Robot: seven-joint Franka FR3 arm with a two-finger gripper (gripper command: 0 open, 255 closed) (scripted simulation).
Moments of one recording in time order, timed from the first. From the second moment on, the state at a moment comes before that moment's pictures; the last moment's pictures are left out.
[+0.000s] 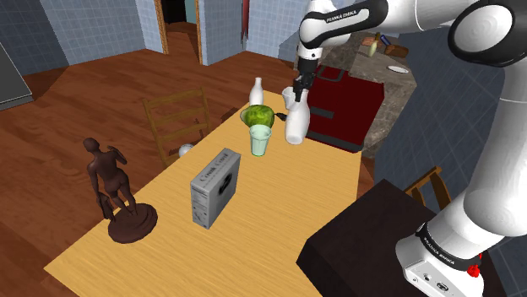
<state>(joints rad) -0.09 0.39 0.01 -1.59 -0.02 1.93 -0.31</state>
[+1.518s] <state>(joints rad) -0.09 0.53 0.01 -1.71 -0.02 2.18 -0.31</state>
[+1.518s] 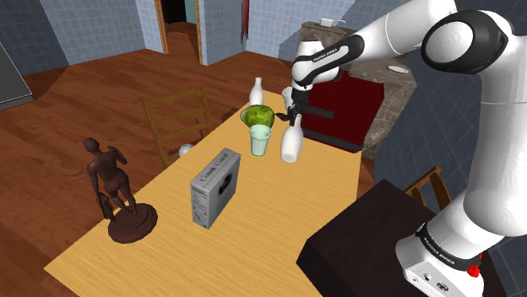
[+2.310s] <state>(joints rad) -0.09 0.62 0.01 -1.73 -0.02 2.29 -0.31</state>
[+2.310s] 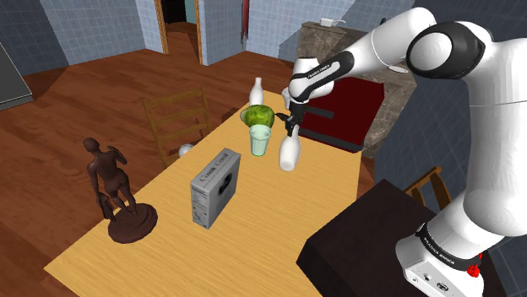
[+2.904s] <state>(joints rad) -0.09 0.62 0.01 -1.73 -0.02 2.29 -0.31</state>
